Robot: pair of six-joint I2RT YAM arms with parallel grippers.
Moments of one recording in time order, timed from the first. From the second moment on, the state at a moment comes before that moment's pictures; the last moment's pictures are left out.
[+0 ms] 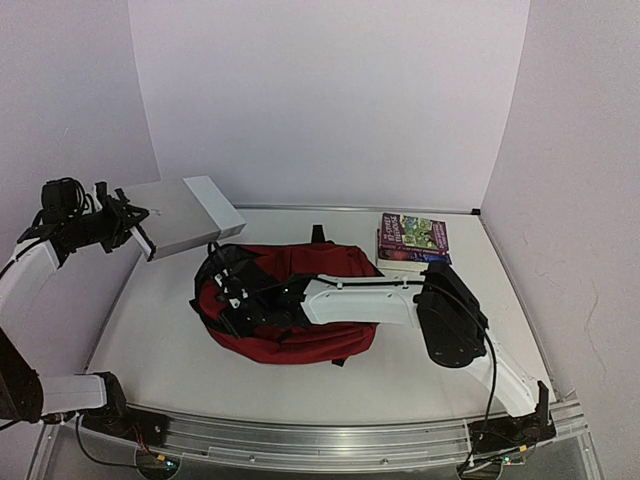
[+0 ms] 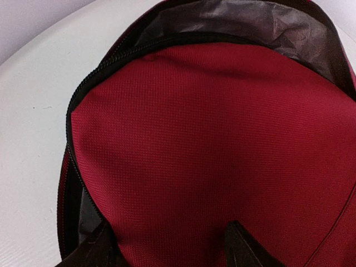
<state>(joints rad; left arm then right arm) 0.20 1.05 0.94 -0.35 0.70 -0.76 1.19 2.48 2.08 -0.34 0.19 0.19</state>
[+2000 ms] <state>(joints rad) 0.20 0.66 0.79 -0.75 0.93 -0.69 0.92 1.97 1.57 -0.09 0.42 0.84</state>
